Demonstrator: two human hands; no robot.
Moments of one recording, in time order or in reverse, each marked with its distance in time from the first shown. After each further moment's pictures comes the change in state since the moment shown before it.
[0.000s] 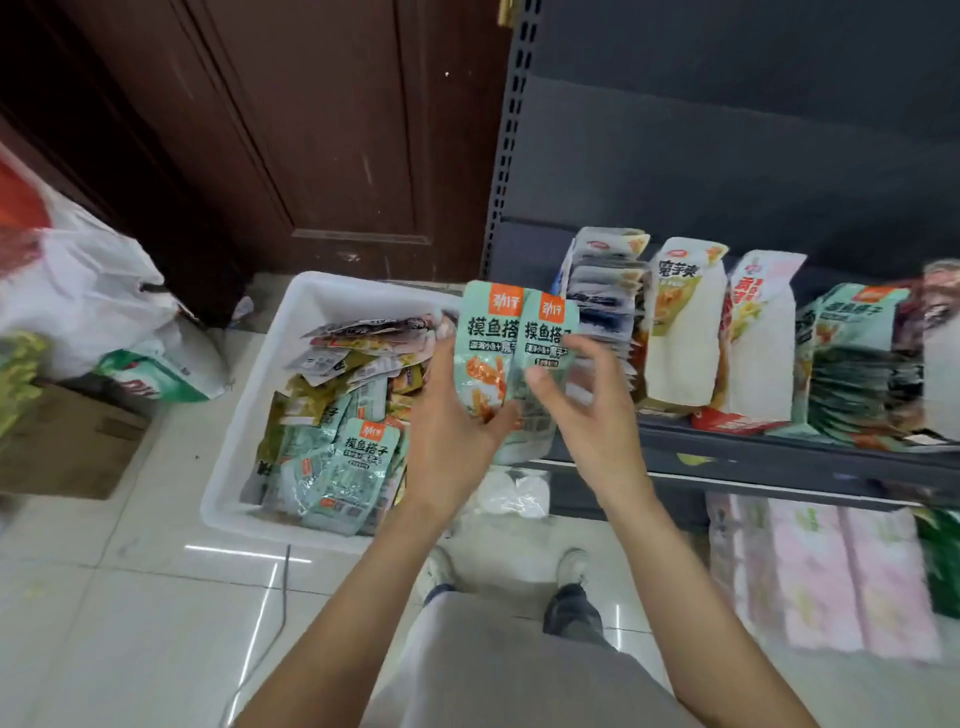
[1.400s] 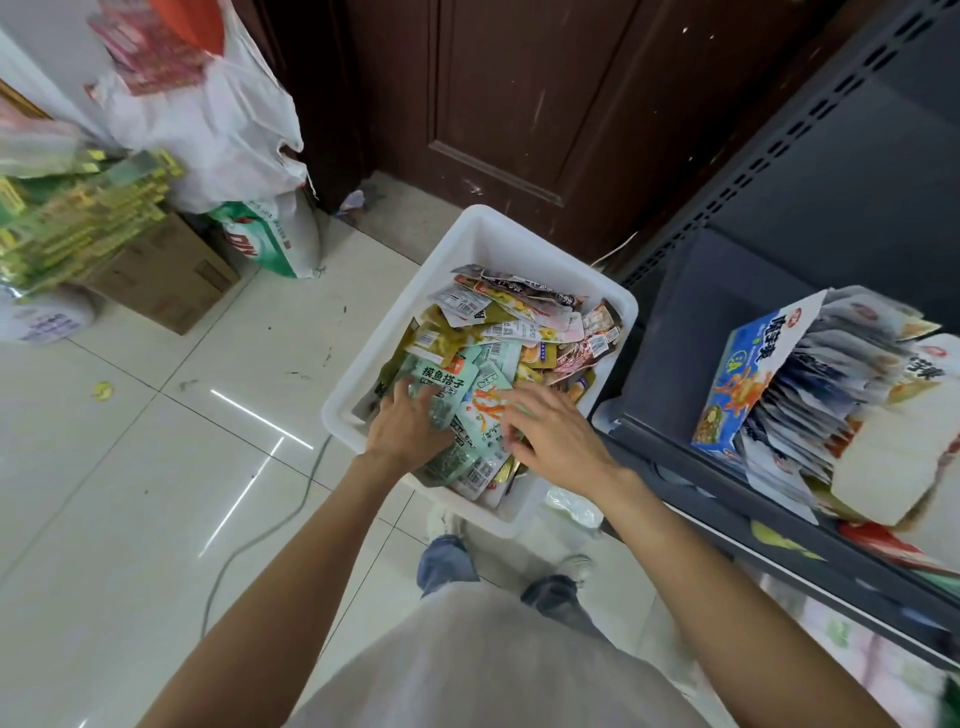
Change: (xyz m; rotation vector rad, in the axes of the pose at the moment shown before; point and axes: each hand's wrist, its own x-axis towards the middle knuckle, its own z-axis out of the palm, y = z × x) left_hand -0.009 -0.217 -0.140 0.814 -0.293 -0.602; right_hand 0.036 0.076 0.158 -0.994 -0.925 -0.694
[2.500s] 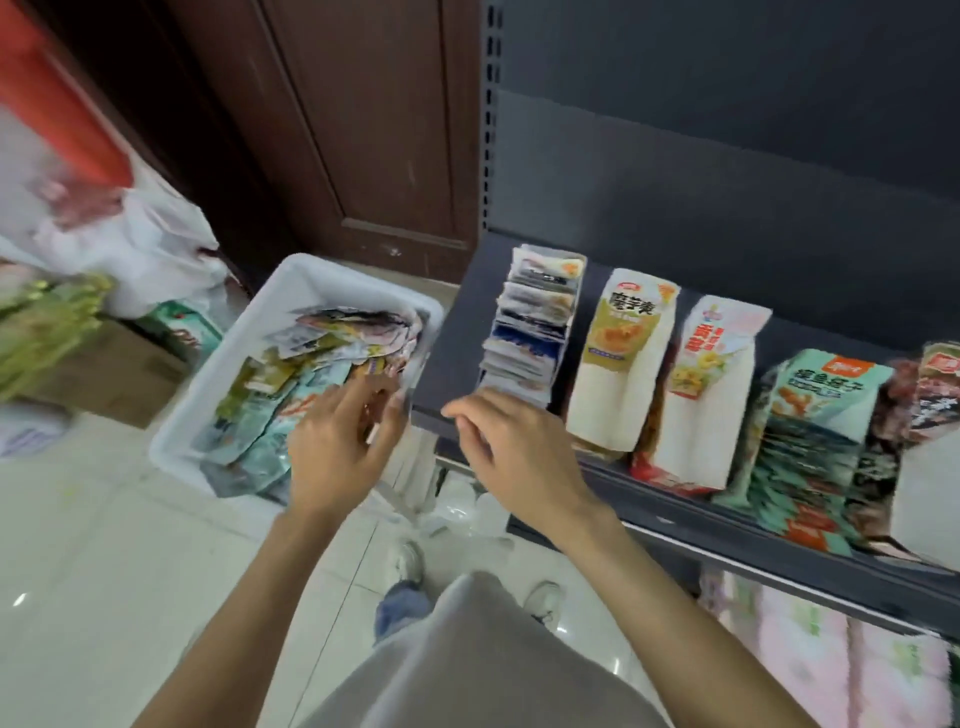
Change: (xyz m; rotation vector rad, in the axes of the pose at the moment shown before) left_hand -0.125 0.232 0.004 -0.137 0.839 0.489; right_hand -0.206 0.065 -0.108 0.216 0.607 0.047
